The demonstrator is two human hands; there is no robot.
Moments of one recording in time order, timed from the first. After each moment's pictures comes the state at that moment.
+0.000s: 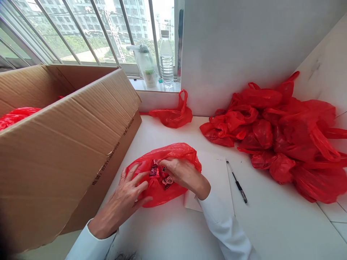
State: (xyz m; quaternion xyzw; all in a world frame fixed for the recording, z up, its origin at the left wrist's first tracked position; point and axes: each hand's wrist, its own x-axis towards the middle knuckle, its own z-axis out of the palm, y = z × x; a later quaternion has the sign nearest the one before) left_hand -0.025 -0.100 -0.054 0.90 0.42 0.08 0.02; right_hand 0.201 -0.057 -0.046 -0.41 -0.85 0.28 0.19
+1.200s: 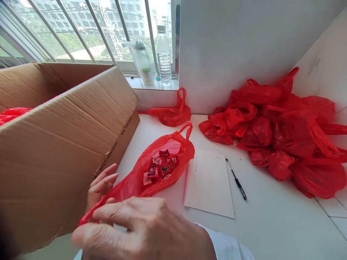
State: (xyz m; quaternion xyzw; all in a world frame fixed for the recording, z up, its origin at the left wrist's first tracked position) left_hand -0.009 -0.134 -0.048 0.63 0.55 0.53 0.17; right_hand 0.152 -0.145 0.029 -0.26 -0.87 0.23 0.35
